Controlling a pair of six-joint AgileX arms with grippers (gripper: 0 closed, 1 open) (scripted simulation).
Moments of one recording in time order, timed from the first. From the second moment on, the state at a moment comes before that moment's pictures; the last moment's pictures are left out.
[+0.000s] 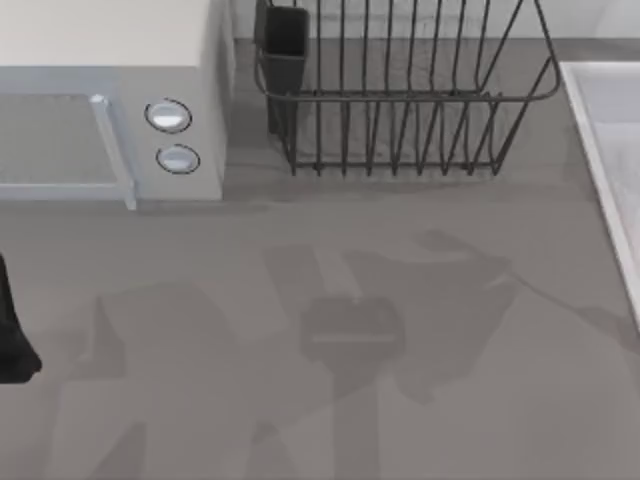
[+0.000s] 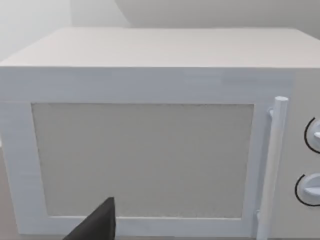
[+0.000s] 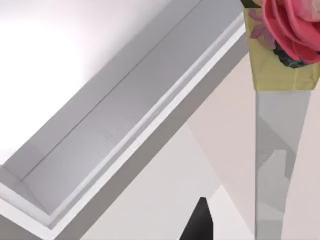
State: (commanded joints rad) left arm 0.00 0.00 0.00 0.00 0.00 0.00; right arm 0.03 1.55 1.52 -0.98 0.43 -1.08
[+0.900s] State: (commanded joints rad) left arm 0.00 0.00 0.00 0.00 0.00 0.00; right arm 1.03 1.44 1.44 -0.04 1.05 0.02
